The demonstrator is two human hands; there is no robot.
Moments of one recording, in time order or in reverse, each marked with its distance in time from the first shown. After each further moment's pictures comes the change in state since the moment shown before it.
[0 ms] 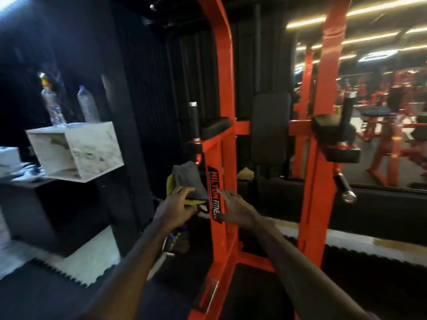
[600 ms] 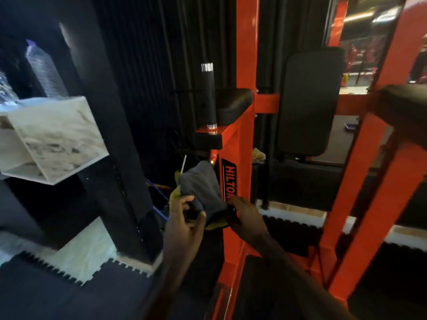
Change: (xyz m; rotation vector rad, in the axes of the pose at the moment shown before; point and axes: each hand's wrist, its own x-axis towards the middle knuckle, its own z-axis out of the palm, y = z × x) left_hand 0.116 -0.112 0.089 -0.539 0.330 -0.162; right_hand 0.190 0.061 0.113 0.177 0.272 -0.086
